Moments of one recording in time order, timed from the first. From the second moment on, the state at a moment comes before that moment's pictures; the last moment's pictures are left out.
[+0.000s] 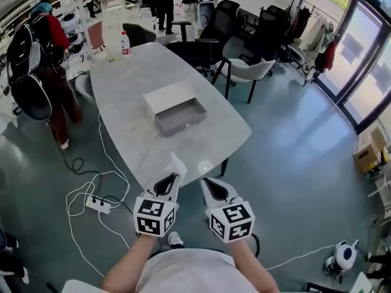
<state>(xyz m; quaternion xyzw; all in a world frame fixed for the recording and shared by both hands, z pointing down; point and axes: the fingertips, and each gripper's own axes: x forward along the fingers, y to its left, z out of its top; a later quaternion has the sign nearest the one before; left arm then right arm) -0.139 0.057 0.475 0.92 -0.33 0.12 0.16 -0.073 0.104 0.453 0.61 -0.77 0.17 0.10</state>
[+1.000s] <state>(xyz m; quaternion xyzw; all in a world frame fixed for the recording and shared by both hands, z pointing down) -0.114 -0.075 0.490 0.89 -0.41 0.14 0.16 -0.040 -0.050 0.463 0.54 -0.82 0.16 0.08</state>
